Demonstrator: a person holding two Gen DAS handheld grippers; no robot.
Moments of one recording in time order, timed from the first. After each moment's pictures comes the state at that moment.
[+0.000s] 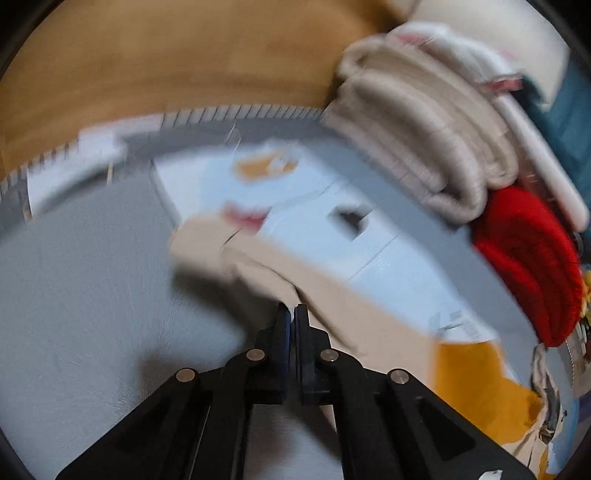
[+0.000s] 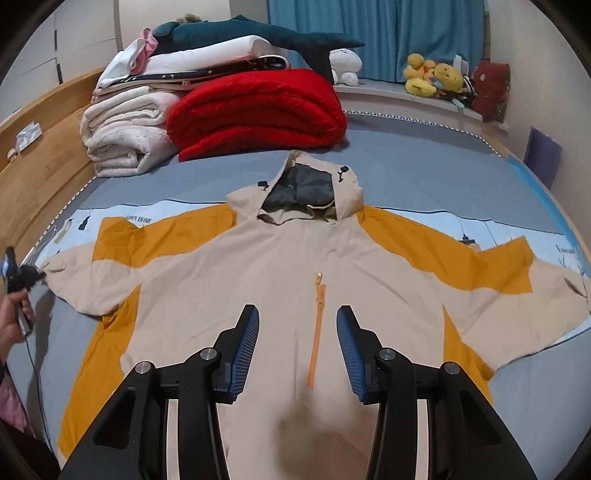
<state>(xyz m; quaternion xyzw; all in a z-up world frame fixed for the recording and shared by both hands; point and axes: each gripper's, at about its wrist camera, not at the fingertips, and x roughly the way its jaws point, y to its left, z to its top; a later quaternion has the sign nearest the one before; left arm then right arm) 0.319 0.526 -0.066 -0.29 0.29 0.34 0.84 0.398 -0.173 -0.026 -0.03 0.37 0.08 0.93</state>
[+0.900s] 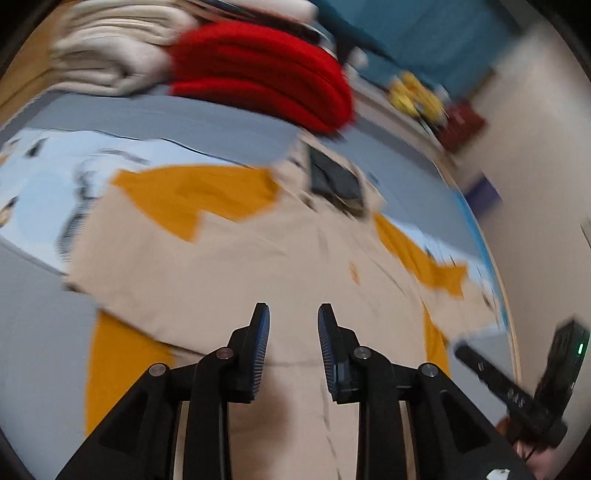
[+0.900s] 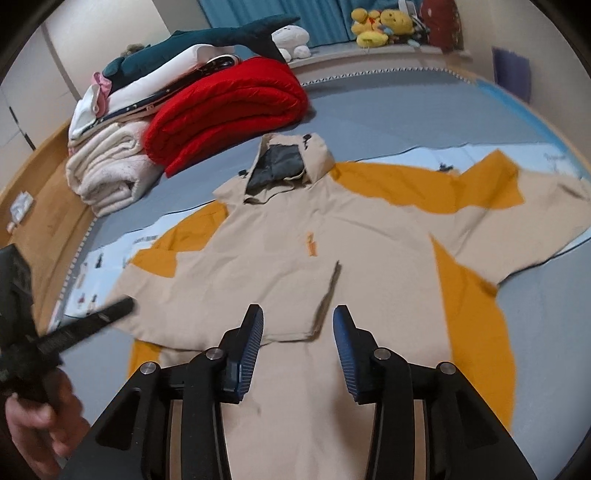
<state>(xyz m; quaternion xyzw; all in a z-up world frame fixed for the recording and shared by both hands) 0.370 0.130 0.006 -0.22 0.44 -0.02 0.87 0.364 -0.218 -0.029 0.12 0.42 0.06 0.90</state>
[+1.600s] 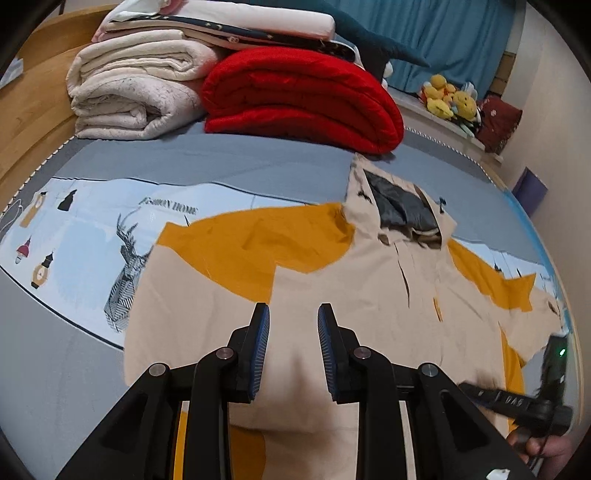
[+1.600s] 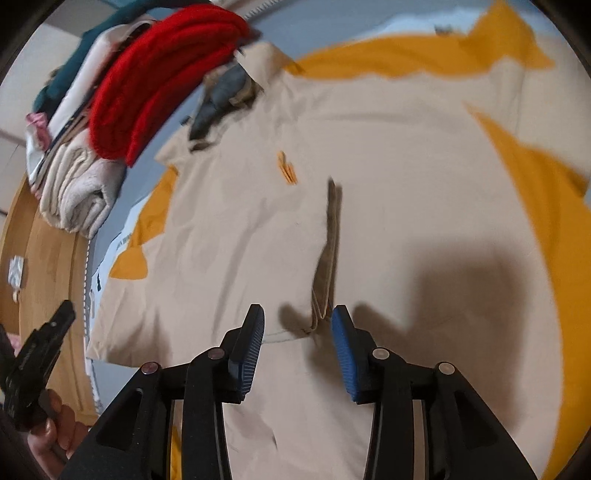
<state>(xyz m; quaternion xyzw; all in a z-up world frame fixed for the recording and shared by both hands) 0.416 0.161 -0.019 -0.12 0.42 0.05 0.90 0.445 -0.226 -0.159 0.27 0.54 0.06 0.79</state>
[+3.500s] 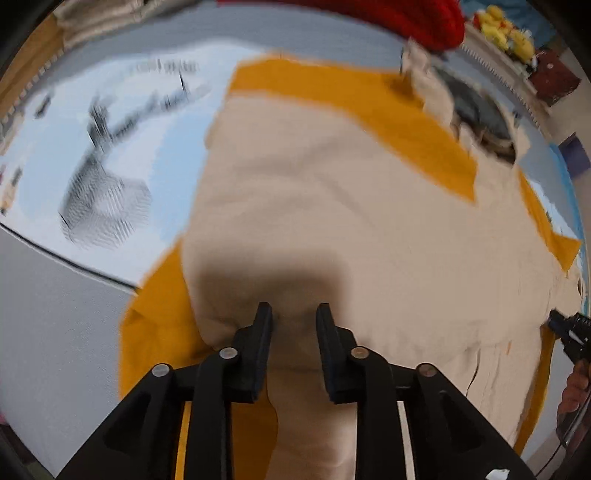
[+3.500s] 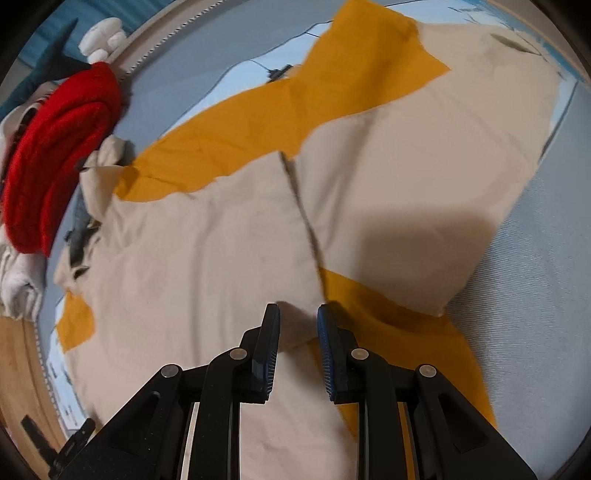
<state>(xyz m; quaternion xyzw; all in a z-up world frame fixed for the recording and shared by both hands) 0.436 0.165 -0.147 -0.16 0.62 0.06 0.77 0.486 -0.376 -0.150 0.27 0.53 -0.13 0.79</state>
